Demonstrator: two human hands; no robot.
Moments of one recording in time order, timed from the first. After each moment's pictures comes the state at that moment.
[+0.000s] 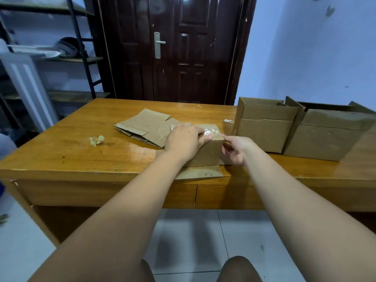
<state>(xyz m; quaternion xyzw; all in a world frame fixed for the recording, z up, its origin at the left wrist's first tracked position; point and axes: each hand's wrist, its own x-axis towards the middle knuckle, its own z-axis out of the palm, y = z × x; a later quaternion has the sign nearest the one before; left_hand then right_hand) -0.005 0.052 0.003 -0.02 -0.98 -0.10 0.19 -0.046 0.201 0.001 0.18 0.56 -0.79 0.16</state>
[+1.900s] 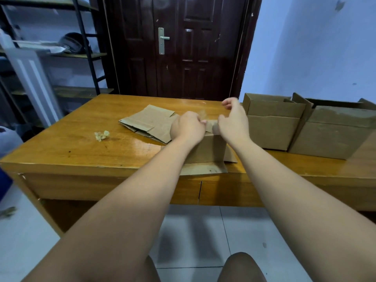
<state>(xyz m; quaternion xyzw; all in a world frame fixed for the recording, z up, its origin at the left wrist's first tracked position) -0.018 0.059 0.018 0.15 -0.93 -0.28 0.19 -0.034 0.168 0.024 -0.10 0.86 -0.45 -0.21</state>
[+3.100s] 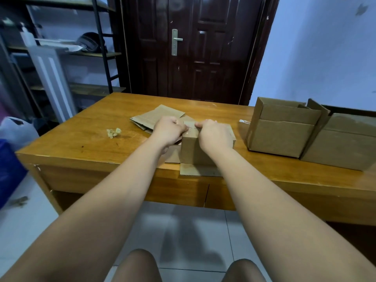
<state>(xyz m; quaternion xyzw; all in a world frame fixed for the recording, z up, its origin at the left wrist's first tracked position) 0.001 -0.012 0.007 0.14 -0.81 -0.54 0.16 -0.013 0.108 0.018 -0.12 0.97 -0.20 -0.08</state>
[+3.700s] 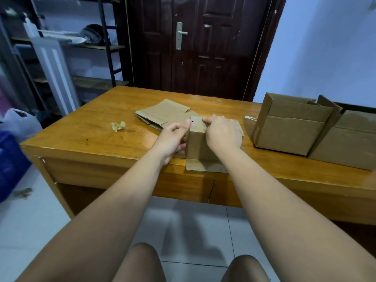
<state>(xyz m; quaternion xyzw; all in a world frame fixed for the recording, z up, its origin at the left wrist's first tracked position) 0.015 -0.016 -0.030 0.11 -0.66 -0.74 0.08 -0.023 0.109 0.001 -0.11 0.96 -0.19 -0.15</state>
